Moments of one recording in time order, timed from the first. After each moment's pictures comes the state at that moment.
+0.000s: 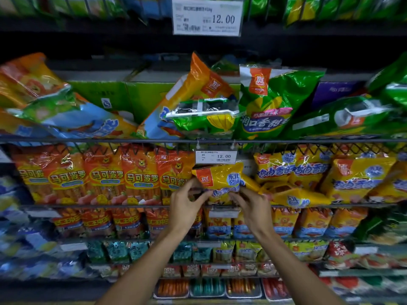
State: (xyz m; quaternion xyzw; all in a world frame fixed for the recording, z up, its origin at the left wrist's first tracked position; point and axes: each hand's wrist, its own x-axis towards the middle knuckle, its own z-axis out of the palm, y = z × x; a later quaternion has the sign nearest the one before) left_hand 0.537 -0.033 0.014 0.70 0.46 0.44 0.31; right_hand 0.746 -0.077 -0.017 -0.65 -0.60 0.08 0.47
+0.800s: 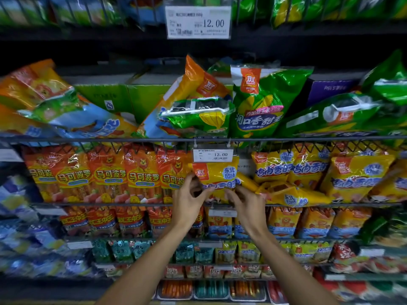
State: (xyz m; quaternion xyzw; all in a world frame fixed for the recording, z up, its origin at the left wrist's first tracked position) left_hand 0.552 -0.032 0.016 0.67 0.51 0.44 0.31; right_hand 0.729 -0.080 -0.007 -0.64 -0.58 0.09 0.49
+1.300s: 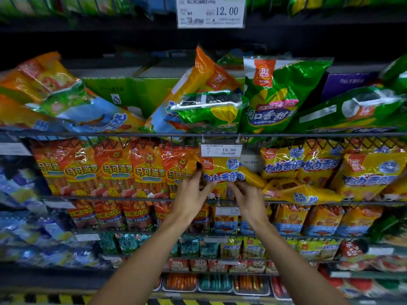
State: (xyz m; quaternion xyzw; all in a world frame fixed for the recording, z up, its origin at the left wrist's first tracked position) left_hand 0.538 -0.015 0.024 0.78 0.51 0.34 0.16; right_hand 0.720 -0.063 -0.016 -0.65 -0.58 0.13 0.47
